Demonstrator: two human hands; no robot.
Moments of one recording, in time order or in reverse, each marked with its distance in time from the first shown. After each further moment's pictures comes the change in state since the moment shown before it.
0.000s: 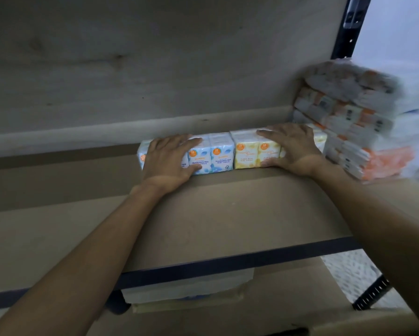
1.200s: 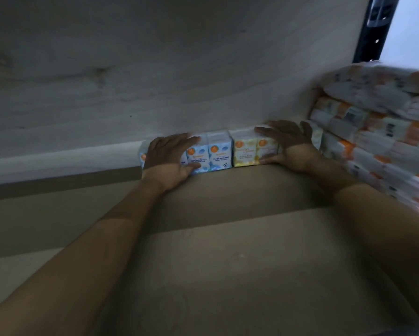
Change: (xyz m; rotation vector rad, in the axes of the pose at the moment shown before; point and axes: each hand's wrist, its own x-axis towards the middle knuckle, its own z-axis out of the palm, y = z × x) left_hand 0.098 -0.052 0.066 0.036 0.029 0.033; right_hand 0.101 0.045 0.055 0.074 0.074 0.004
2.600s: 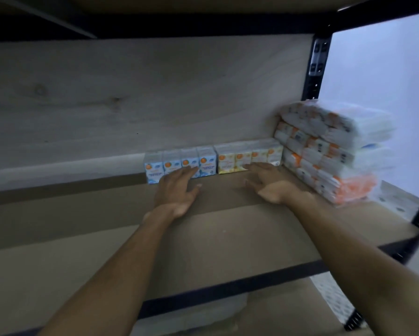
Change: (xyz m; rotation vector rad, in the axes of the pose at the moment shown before) left_hand -0.079 0.083 -0.078 -0.259 -0.224 -0.175; right_hand -0.104 -0.093 -0.082 0.131 -0.277 0.212
